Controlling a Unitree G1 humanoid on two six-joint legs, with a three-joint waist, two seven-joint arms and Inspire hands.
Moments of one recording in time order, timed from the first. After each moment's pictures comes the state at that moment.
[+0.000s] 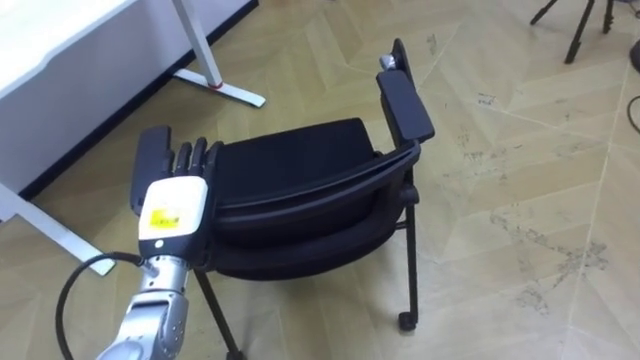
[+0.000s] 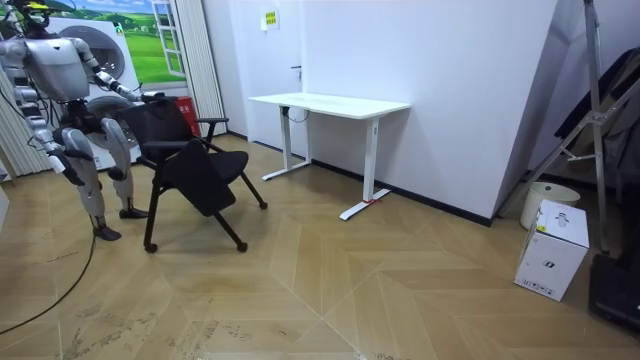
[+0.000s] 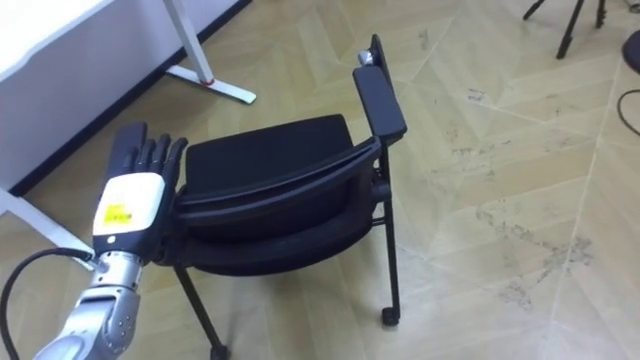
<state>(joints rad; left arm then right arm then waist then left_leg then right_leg) -0.07 0.27 -0.14 0.54 1.08 -0.06 0.48 0.01 -0.23 -0.11 1.27 0.12 -0.06 0.13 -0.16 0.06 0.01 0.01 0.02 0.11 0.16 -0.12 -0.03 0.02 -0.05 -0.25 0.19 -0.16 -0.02</state>
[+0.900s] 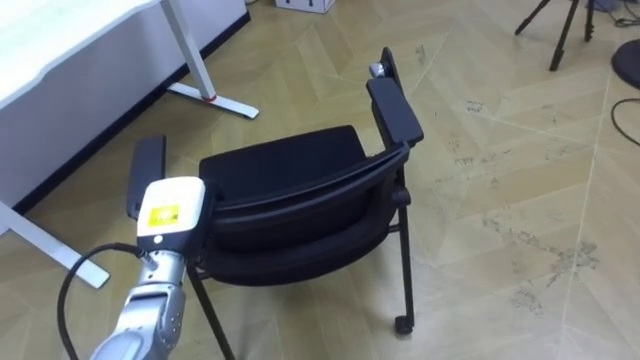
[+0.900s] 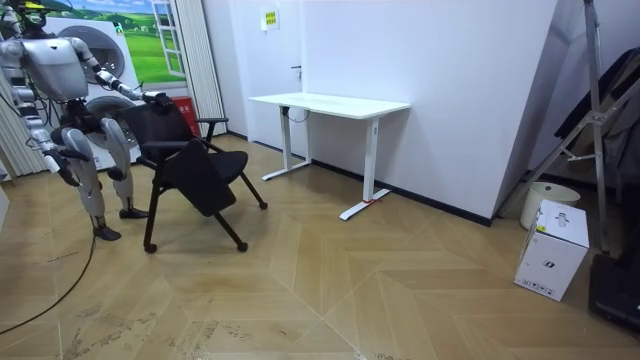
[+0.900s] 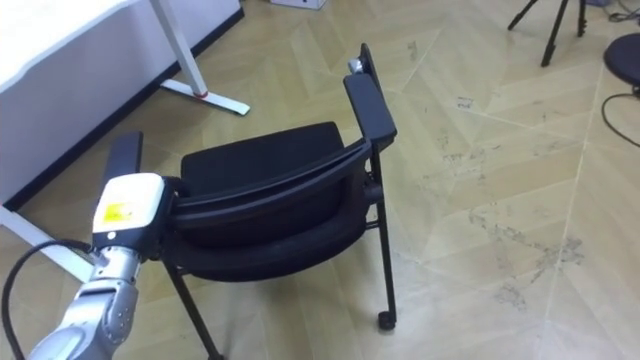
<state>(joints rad) -0.11 0.30 -0.17 0.58 1.07 -0.04 0.43 0.01 -0.24 -0.14 1.28 0.10 -0.06 0.11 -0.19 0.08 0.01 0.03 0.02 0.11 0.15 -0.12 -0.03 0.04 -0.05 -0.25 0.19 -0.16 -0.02</state>
